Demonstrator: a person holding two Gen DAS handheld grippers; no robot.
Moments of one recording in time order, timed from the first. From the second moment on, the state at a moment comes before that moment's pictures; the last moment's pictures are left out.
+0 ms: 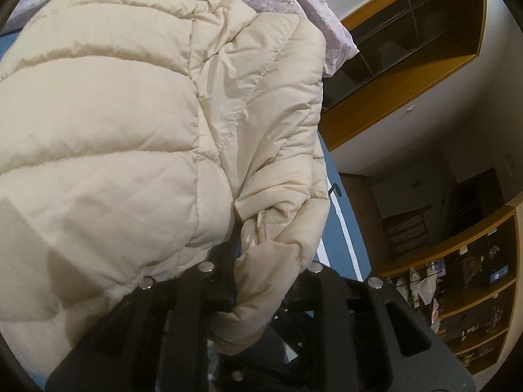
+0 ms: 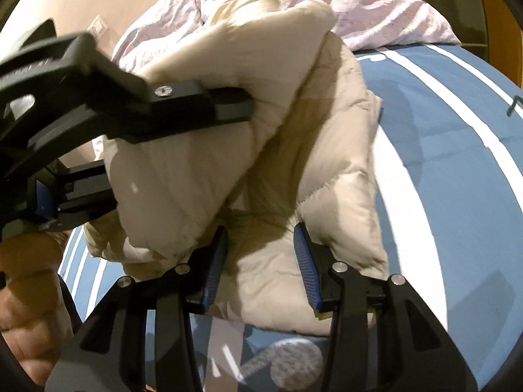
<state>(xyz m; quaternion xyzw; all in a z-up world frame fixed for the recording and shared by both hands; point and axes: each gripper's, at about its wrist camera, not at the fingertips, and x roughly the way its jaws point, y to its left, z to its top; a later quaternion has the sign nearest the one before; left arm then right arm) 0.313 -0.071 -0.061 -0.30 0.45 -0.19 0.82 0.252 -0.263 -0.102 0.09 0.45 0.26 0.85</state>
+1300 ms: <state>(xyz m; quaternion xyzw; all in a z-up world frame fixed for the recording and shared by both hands) 0.234 0.008 0.047 -0.22 0.37 -0.05 0.90 0.251 -0.282 -0.097 0.09 0.45 0.24 0.86</state>
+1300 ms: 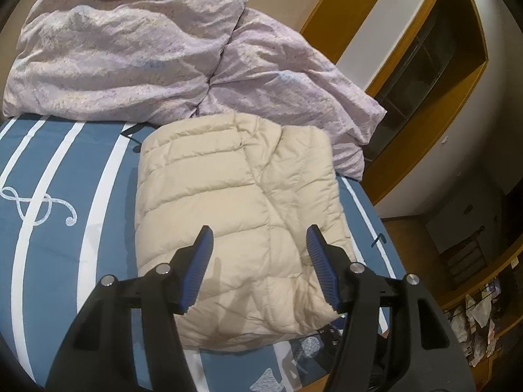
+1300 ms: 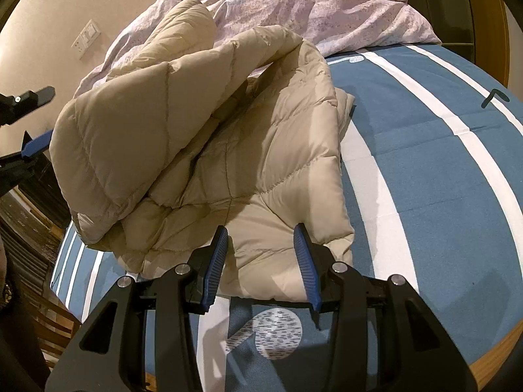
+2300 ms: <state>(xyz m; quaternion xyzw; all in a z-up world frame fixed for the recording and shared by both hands) 0.274 -0.031 -0.054 -0.16 0.43 -0.02 0.89 0.258 -0.297 -0.088 0.08 0.43 0.21 0.87</state>
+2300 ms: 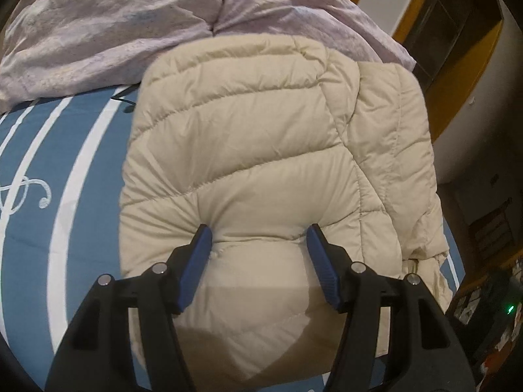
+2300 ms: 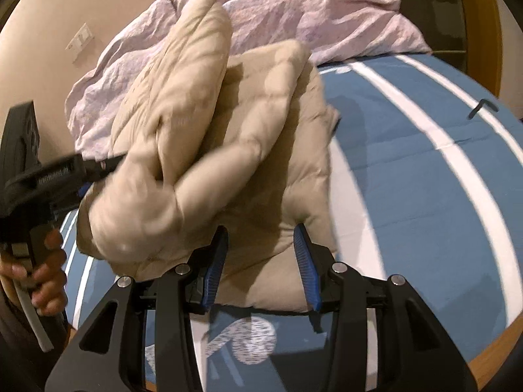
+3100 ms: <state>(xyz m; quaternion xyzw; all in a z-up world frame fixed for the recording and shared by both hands) 0.288 -0.059 -0.080 -0.13 0.44 -0.05 0.89 0.272 -0.290 -0.010 0.10 0.36 0.23 0.90</state>
